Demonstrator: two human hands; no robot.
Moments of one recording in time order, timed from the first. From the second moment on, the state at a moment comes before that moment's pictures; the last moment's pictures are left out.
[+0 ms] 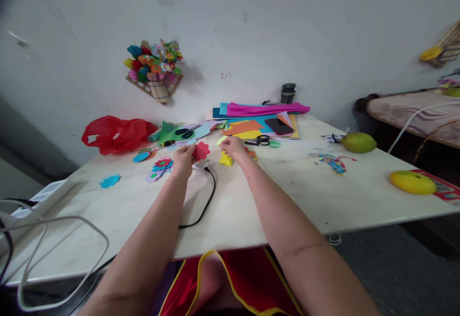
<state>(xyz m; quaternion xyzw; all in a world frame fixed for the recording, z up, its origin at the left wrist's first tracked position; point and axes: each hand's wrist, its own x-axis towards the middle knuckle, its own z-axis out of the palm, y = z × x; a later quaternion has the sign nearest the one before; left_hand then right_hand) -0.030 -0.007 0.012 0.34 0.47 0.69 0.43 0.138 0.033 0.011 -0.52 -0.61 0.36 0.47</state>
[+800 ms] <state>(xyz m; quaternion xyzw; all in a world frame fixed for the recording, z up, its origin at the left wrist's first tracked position) -0.028 -0.010 0.014 0.36 0.48 0.68 0.42 0.136 0.033 0.013 -0.53 -0.57 0.39 0.48</state>
